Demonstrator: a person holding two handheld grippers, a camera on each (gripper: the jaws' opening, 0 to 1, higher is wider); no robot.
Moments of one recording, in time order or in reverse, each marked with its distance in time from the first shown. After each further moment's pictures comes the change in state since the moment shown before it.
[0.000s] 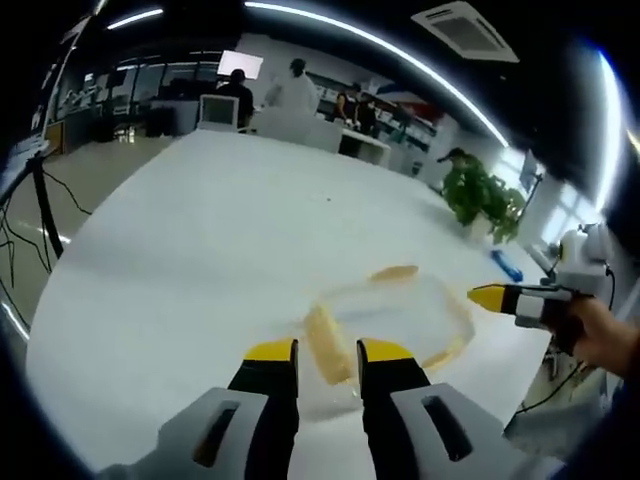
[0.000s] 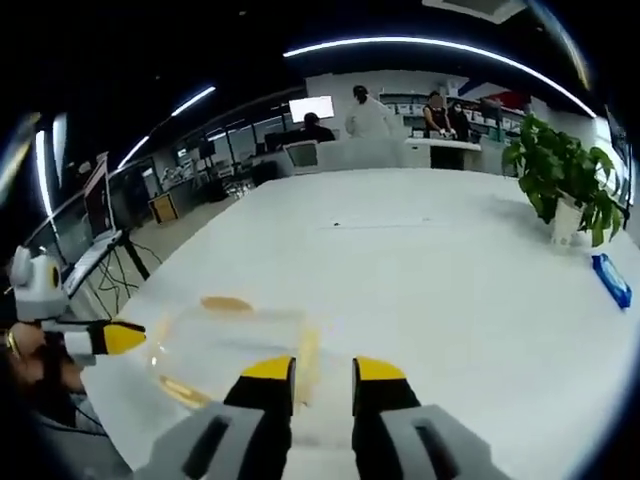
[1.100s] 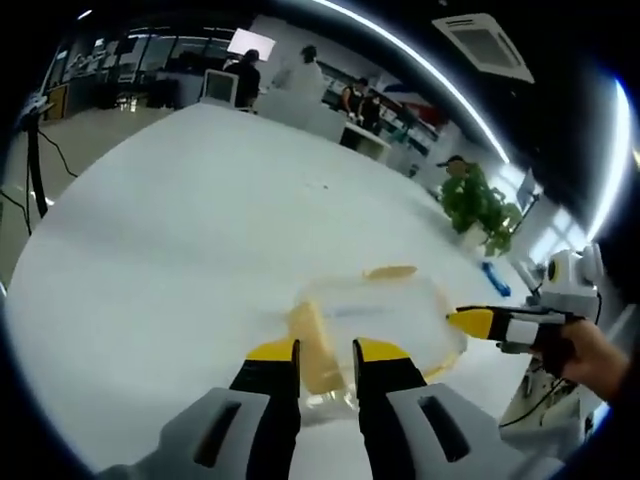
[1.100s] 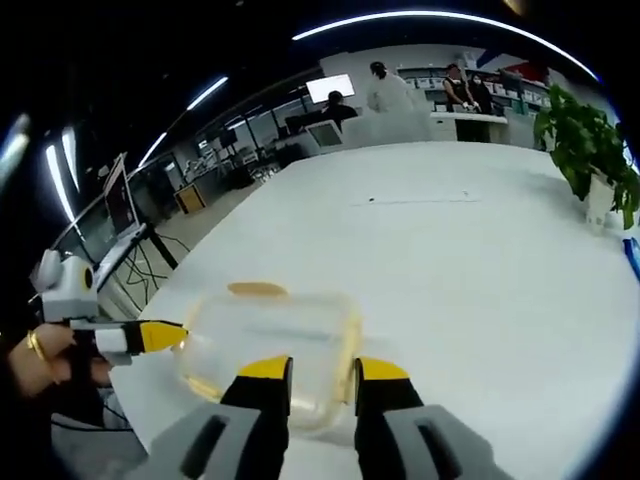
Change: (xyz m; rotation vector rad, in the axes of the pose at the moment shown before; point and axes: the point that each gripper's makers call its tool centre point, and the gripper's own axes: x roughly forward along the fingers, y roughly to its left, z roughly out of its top) left arm 0.016 -0.001 -0.010 -0.125 0.053 -0.035; right arm 0.011 0.022 -0.012 -0.025 0.074 0.094
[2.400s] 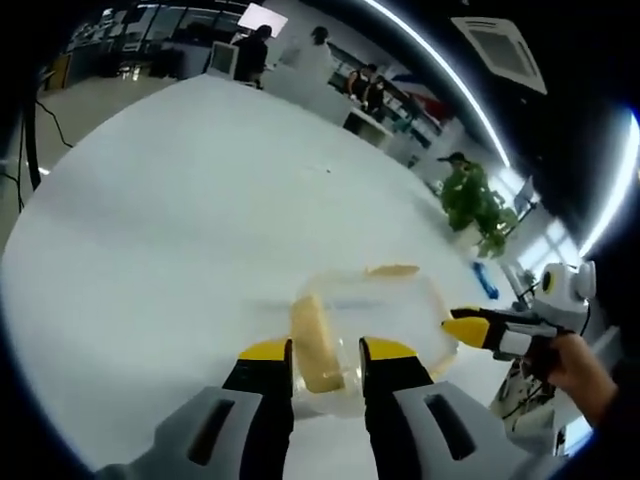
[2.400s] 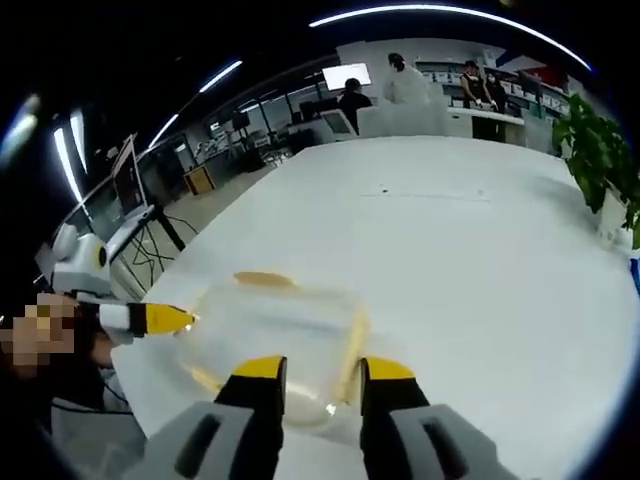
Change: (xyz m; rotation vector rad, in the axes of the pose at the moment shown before) left arm 0.003 0.003 -0.003 -0.084 0.083 -0.049; right arm 0.002 0.005 -0.003 -0.045 0.067 0.039
